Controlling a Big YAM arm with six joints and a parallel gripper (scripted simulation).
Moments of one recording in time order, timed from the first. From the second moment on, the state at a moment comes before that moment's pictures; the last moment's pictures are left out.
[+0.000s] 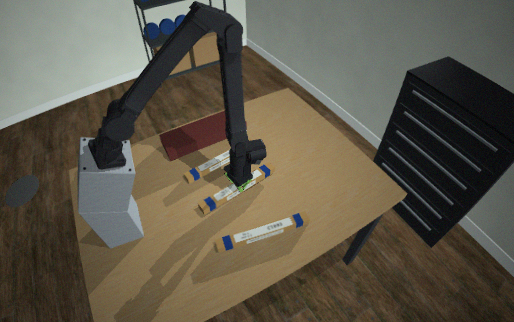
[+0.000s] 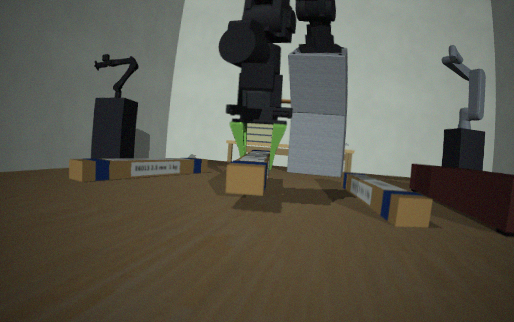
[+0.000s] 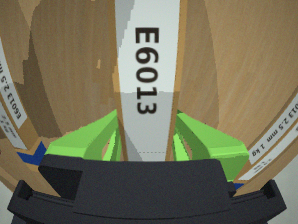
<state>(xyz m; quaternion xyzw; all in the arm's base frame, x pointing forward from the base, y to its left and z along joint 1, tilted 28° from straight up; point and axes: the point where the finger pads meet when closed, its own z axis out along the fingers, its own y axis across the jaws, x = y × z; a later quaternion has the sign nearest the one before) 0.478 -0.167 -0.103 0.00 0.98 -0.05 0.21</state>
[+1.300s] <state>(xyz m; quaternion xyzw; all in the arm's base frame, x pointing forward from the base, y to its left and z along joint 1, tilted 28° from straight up) 0.479 -0.169 -0.070 0.00 0.98 -0.06 0.22</state>
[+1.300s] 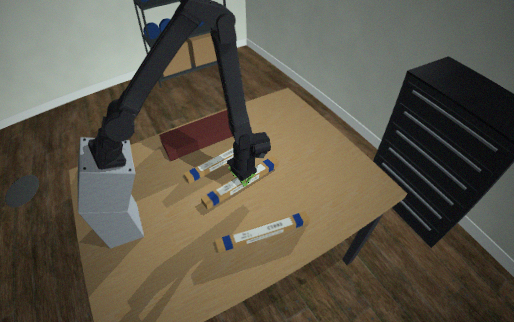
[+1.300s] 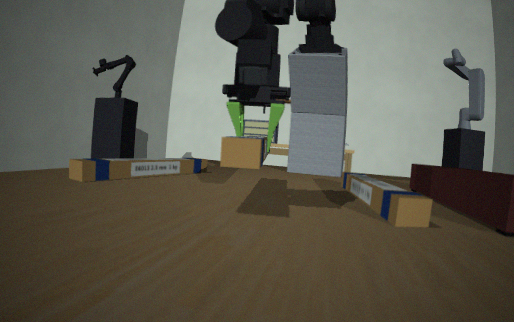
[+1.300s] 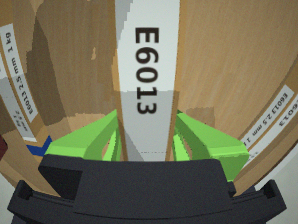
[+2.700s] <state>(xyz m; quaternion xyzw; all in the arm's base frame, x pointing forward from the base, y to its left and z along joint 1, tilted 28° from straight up) 0.479 -0.170 -0.064 0.00 0.98 -0.05 0.21</state>
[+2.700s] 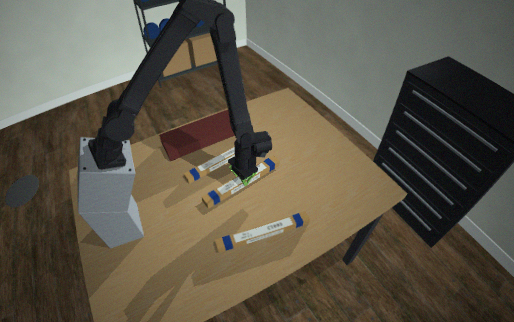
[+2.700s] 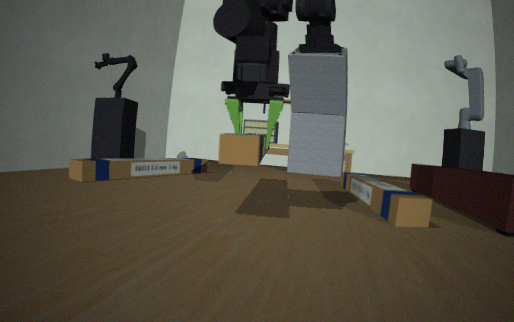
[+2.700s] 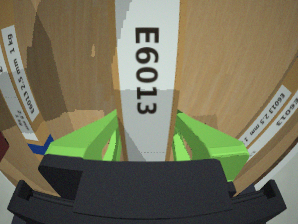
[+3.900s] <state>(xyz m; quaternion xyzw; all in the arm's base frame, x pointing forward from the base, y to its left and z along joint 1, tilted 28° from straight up) 0.471 -0.168 -0.036 0.00 0.97 -0.06 0.22</state>
